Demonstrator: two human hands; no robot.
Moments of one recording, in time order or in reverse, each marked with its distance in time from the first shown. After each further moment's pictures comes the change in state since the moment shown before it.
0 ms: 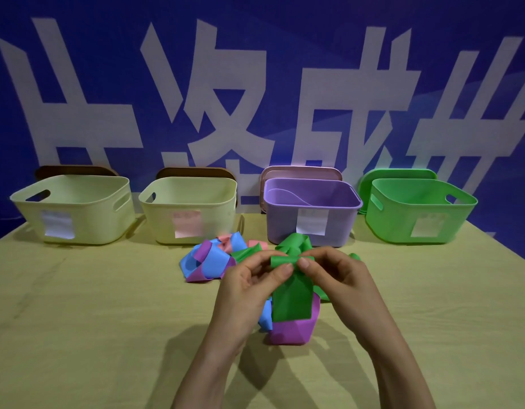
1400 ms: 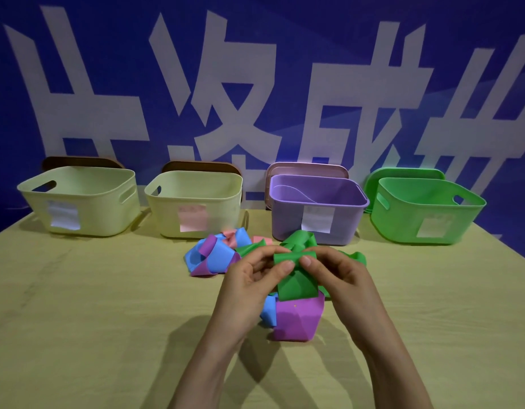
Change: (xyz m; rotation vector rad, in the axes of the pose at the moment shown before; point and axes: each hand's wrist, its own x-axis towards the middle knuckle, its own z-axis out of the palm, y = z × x) left_hand 0.003 -0.004 -0.008 -0.002 -0.001 -0.002; right_hand 0.002 0.012 0.009 0.098 0.021 0.033
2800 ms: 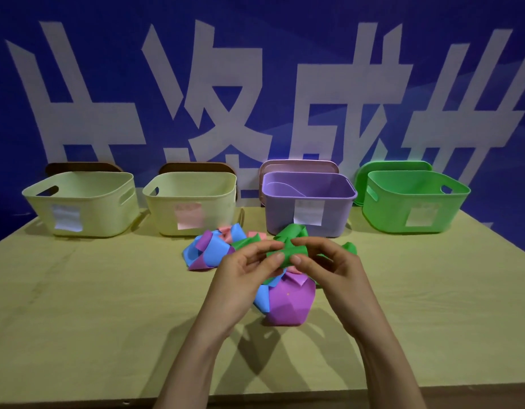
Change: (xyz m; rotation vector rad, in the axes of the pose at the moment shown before) left_hand -0.013 0.006 0.005 0.097 -0.055 0.007; right_hand -0.018 -0.005 -0.009 0.025 0.012 -0.031
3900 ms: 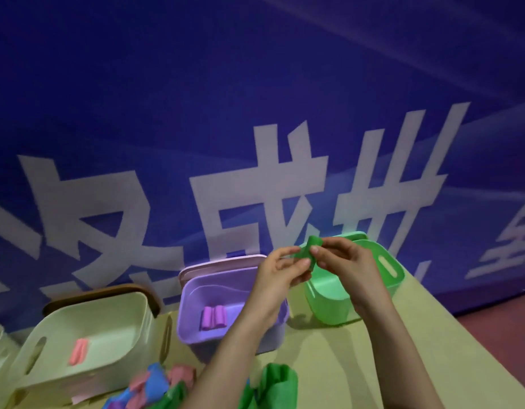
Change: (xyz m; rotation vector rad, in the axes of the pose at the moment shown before) left_hand 0.310 0.076 0.208 -0.195 -0.146 -0.350; right_hand 0.269 -0.100 -0.206 0.030 0.423 0.246
